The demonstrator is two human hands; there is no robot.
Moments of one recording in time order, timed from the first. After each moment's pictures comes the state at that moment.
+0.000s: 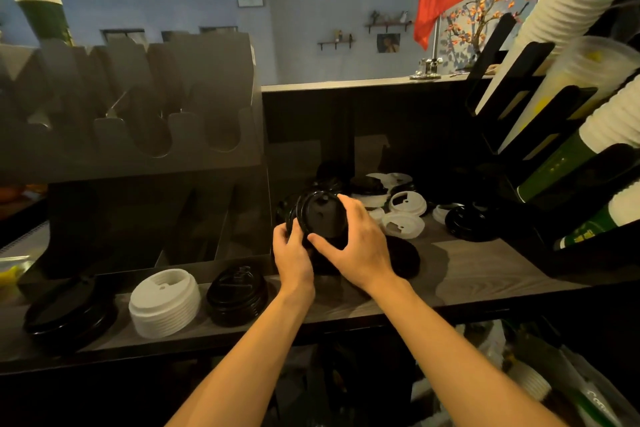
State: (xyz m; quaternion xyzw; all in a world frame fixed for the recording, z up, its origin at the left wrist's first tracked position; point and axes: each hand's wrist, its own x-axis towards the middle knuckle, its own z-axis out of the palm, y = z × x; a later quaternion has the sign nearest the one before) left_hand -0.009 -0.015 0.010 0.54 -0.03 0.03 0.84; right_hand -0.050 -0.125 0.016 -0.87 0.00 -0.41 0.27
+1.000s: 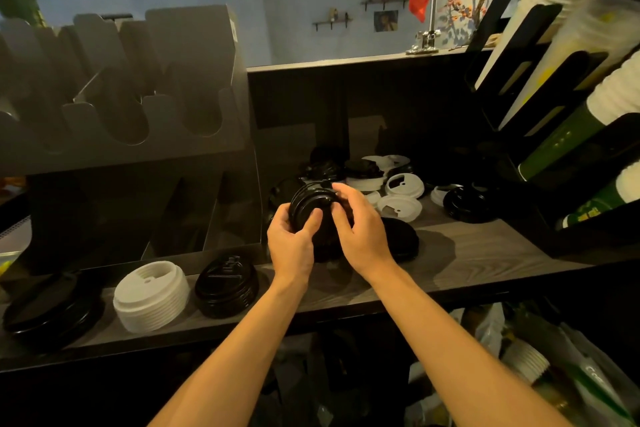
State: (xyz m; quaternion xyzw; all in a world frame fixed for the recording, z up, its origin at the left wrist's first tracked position) left_hand -0.018 -0.016 0.011 0.60 -0.17 0.09 0.78; right_hand -0.049 -0.135 0.007 -0.80 -0.01 -0.41 0.43
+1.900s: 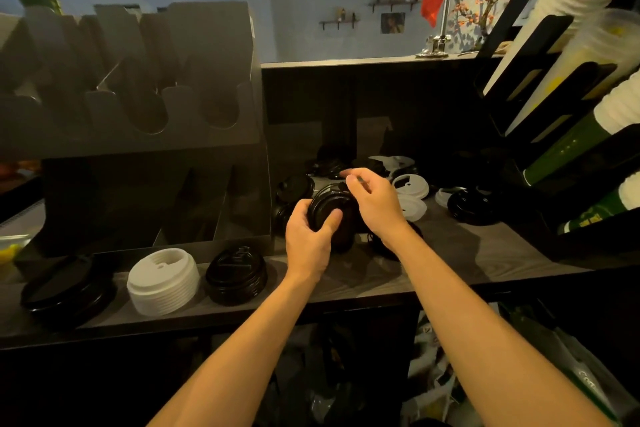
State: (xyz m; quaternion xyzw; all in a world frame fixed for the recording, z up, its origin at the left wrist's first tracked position) left_hand -0.023 -0.014 0.009 0.67 -0.22 0.09 0.71; right_hand -0.040 -0.154 0.048 -0.80 0.04 -0.30 0.51
